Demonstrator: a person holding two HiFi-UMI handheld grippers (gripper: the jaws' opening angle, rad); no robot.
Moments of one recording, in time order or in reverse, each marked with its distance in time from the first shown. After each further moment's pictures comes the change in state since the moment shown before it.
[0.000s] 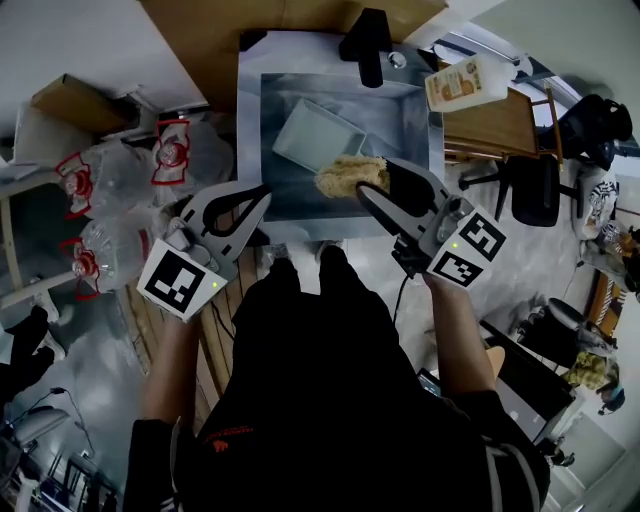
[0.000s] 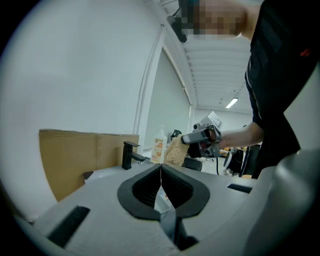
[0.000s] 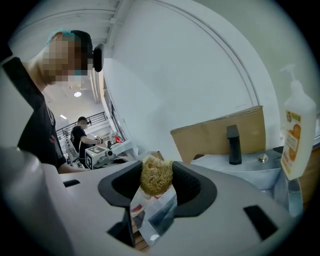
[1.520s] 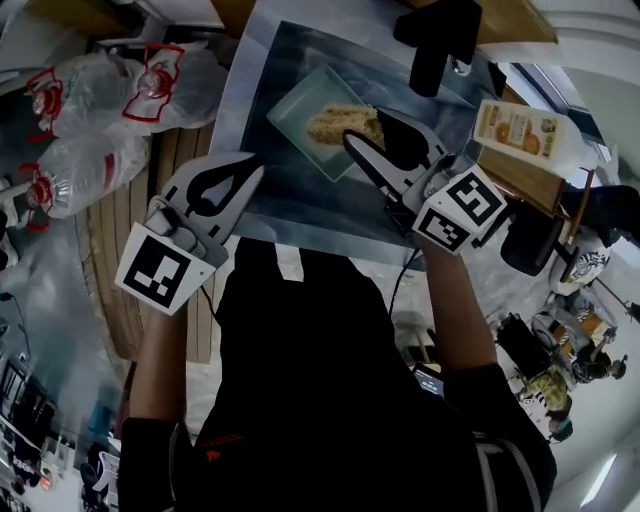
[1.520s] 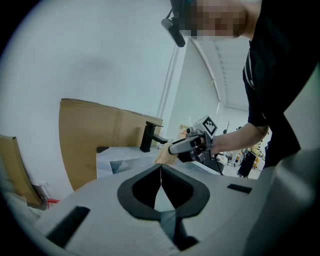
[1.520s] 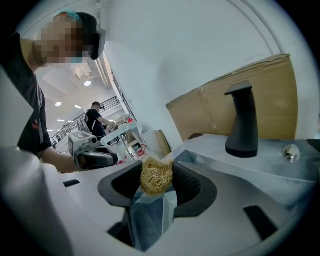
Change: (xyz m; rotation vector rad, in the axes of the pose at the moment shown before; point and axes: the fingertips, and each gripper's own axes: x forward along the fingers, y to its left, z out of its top) left arm 0.067 0.044 -0.070 -0.197 0.080 0.260; right arm 0.087 -0.129 -0.067 -0.022 0.247 0.183
